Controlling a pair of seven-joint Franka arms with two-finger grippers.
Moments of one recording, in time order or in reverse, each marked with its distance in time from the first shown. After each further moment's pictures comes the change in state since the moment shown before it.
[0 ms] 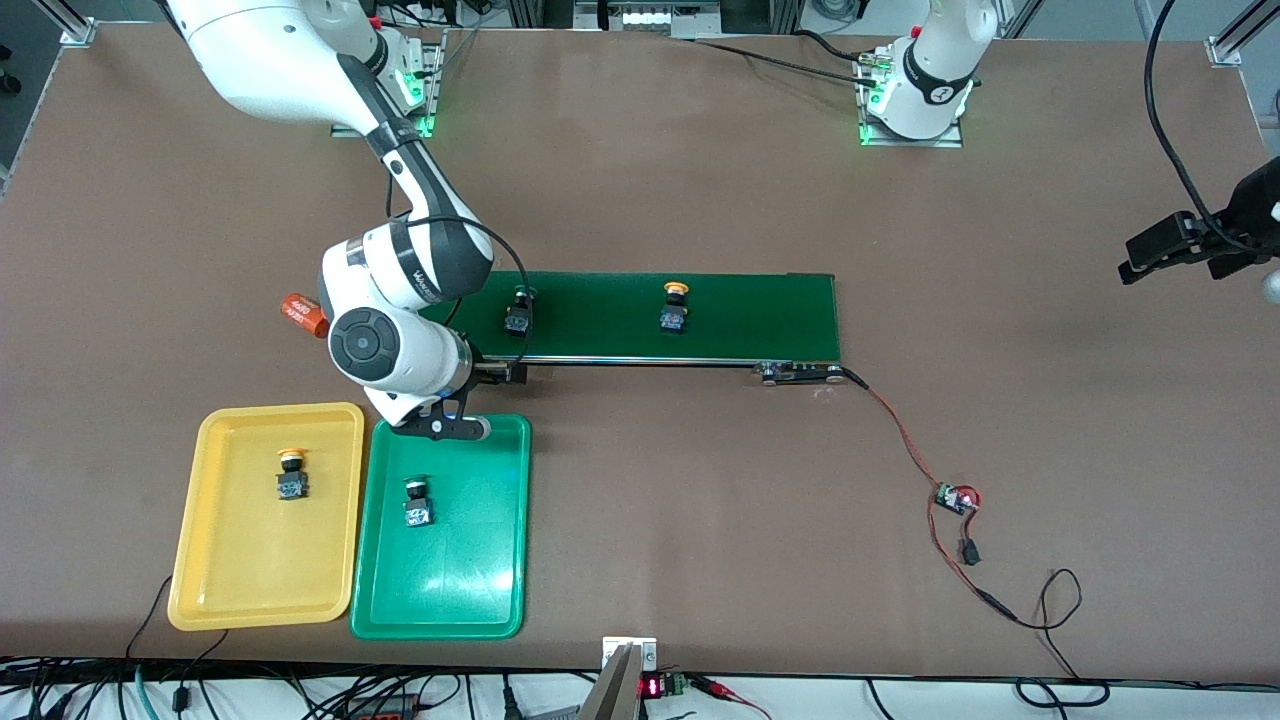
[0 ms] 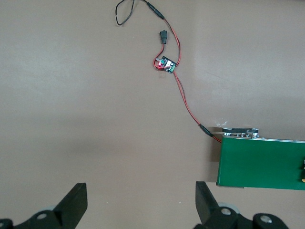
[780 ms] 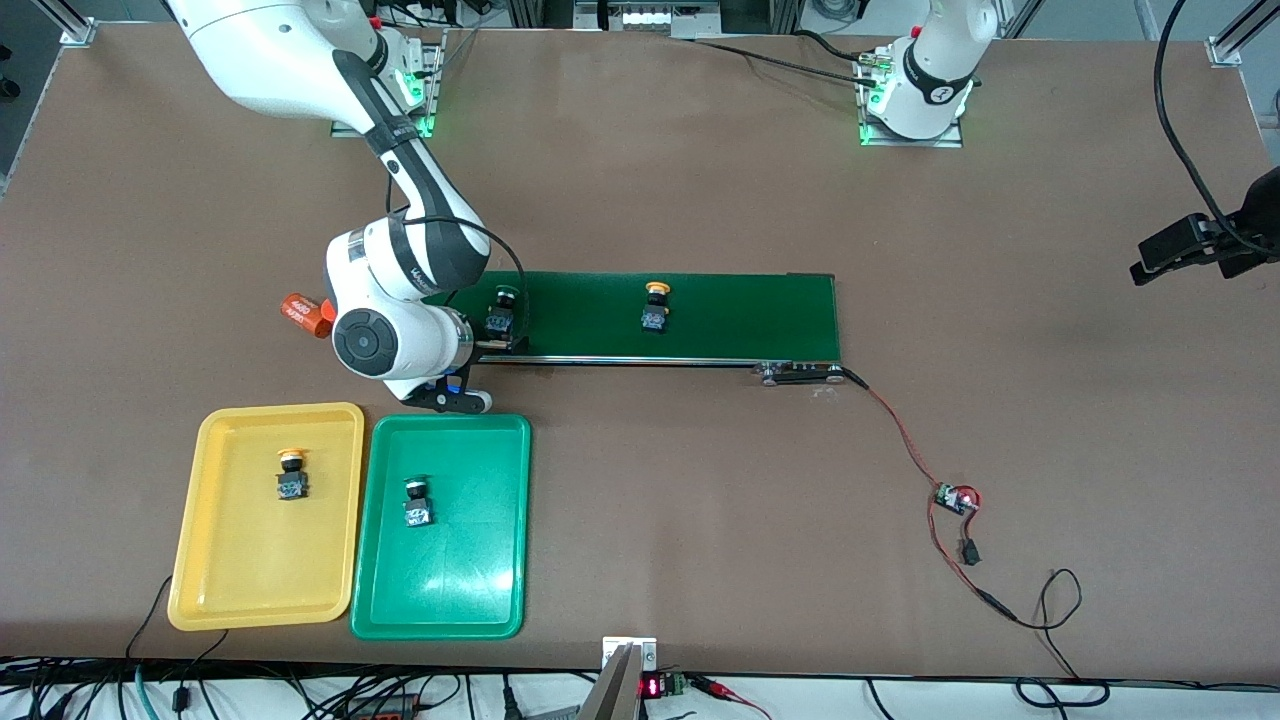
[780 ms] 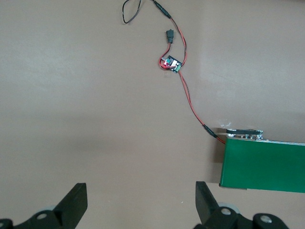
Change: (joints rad) left arm 0.022 0.000 0.001 -0.004 0.000 0.000 0.000; right arm -0.007 -0.030 0.005 -0.128 0.072 -0.018 -0.016
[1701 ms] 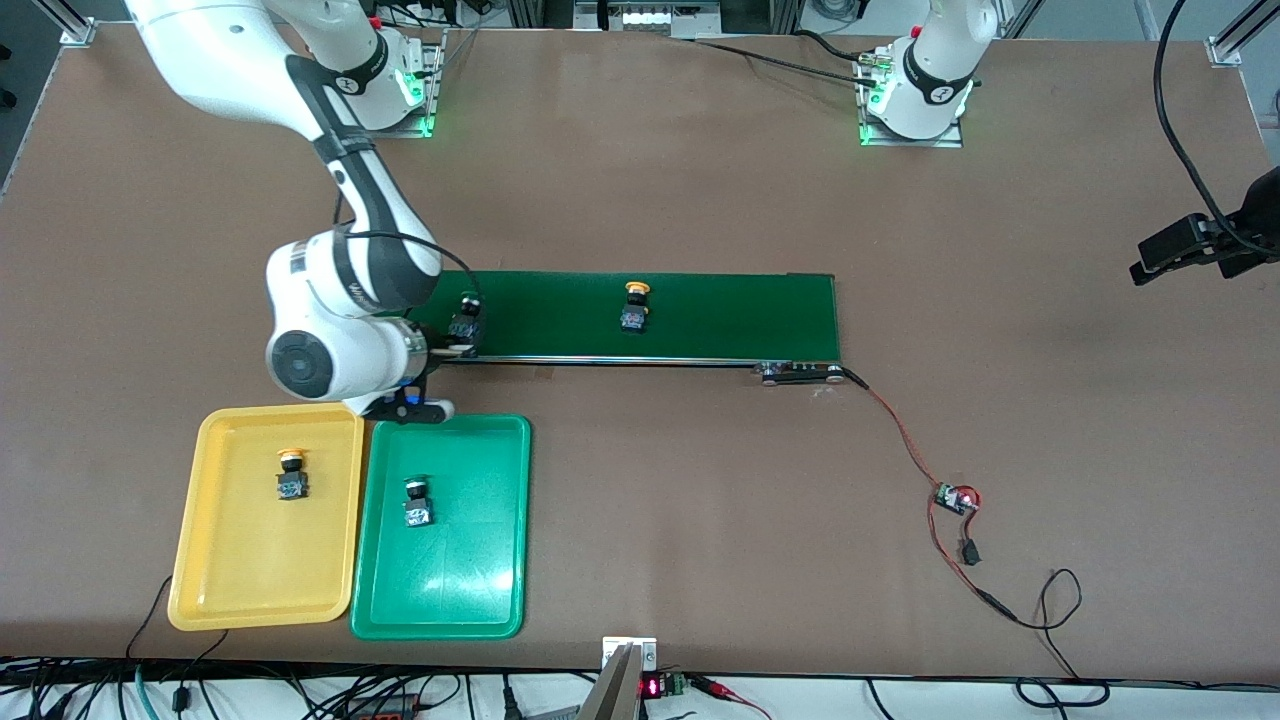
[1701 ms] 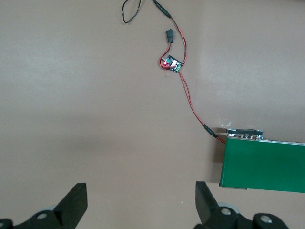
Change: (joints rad) left arm 0.000 0.000 0.000 -0.001 0.000 0.000 0.000; right arm -0.099 -0.012 -0.007 0.117 -0.009 -0.130 -0.166
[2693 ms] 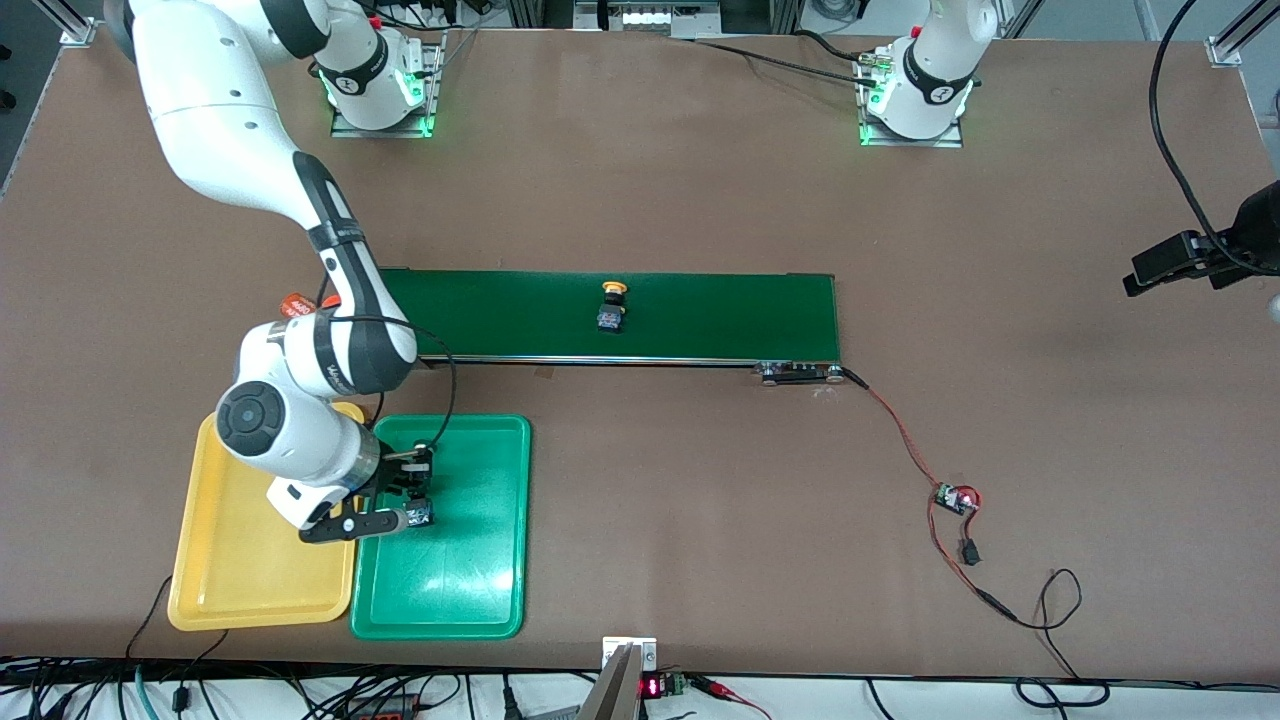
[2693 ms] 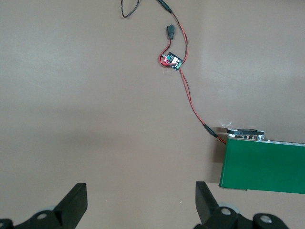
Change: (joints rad) left arm 0.011 0.029 0.000 -0.001 -0.011 0.006 0.000; right arm -0.016 0.317 -0.047 0.367 -0.168 0.340 -0.181
